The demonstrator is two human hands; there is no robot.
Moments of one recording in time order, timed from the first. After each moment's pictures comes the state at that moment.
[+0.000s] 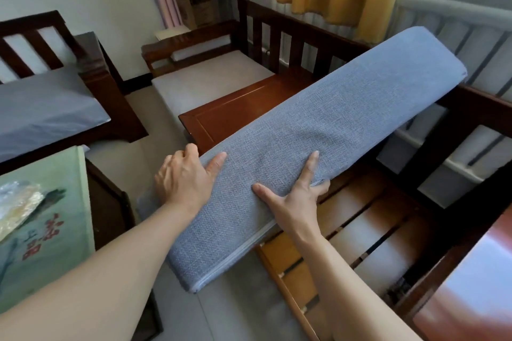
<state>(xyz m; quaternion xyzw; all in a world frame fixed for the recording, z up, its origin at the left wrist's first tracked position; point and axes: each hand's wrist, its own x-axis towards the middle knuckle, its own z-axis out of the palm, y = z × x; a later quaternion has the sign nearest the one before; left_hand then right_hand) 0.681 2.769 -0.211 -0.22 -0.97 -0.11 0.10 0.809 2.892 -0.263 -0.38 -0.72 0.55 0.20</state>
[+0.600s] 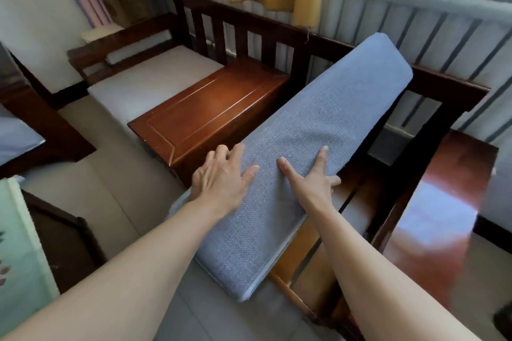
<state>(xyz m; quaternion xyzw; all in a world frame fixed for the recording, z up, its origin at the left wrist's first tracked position) 0.734 2.834 -0.215 -0.46 -0.88 -0.07 -0.03 0.861 2.940 -0.259 -0.58 -0.62 0.50 0.16</state>
